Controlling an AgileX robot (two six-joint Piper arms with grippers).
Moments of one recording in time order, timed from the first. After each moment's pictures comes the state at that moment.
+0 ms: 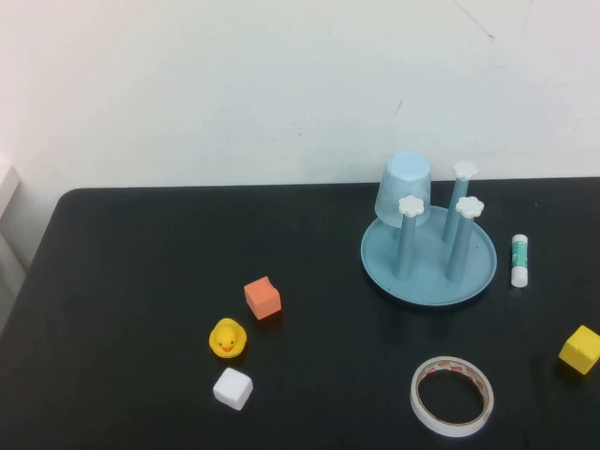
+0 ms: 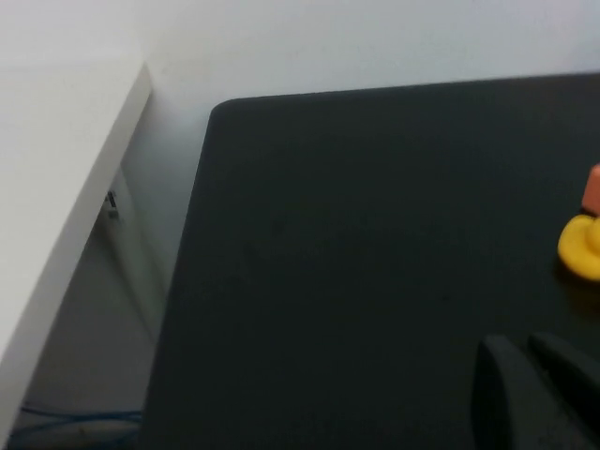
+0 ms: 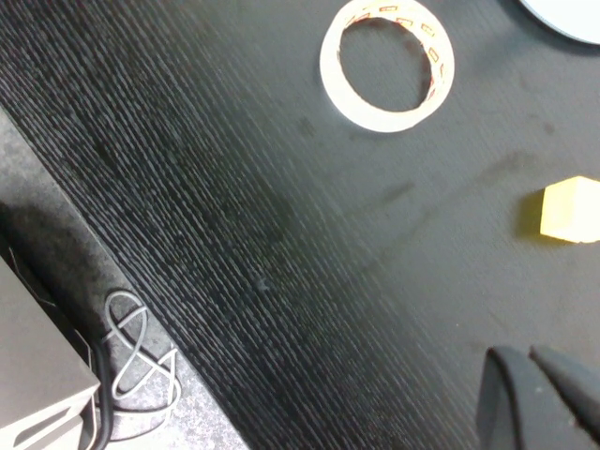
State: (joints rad) right arm 0.67 0.65 -0.67 -0.14 1.09 -0.27; left arm -0.10 -0.01 0.02 0.19 0.37 -0.22
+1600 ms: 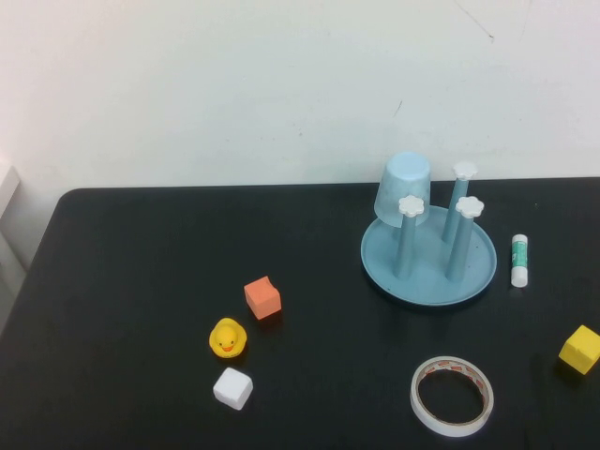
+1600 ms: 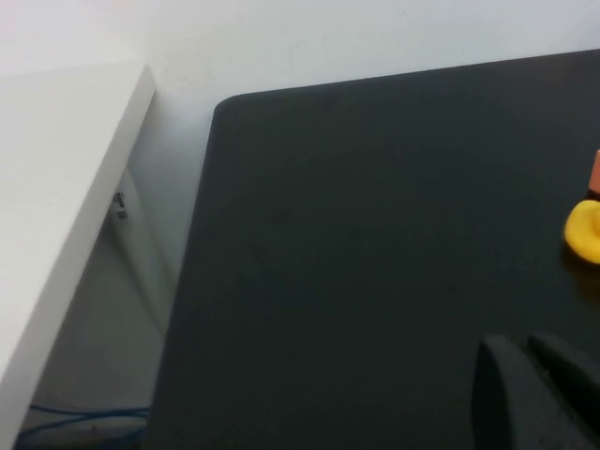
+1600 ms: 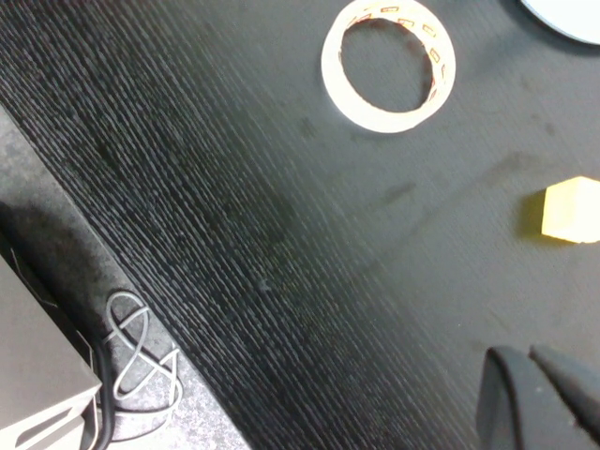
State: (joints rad) right arm 0.67 0.65 -0.67 -0.14 1.09 -0.27; left arm 0.01 -0.01 0.02 -0.09 0.37 0.11
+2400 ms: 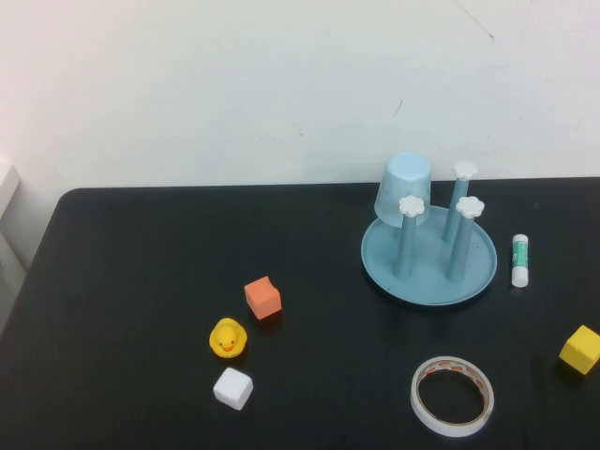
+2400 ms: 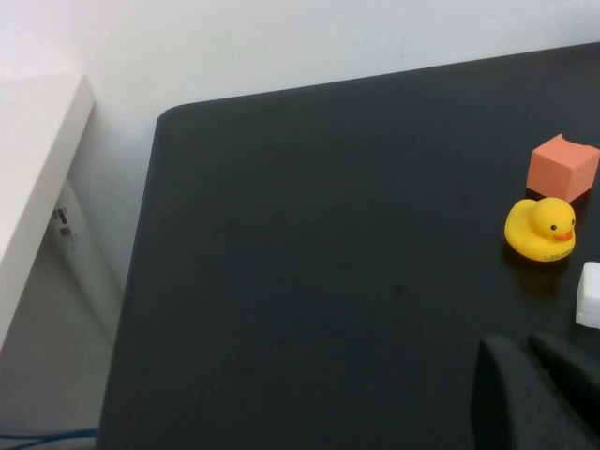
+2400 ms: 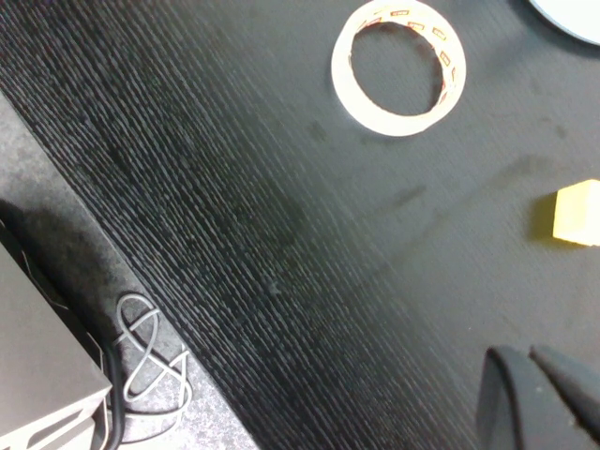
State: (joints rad) right arm 0.67 0.65 -0.67 -0.12 1.09 -0.27; left arm -0.08 -0.01 0.02 -0.09 0.37 0.10
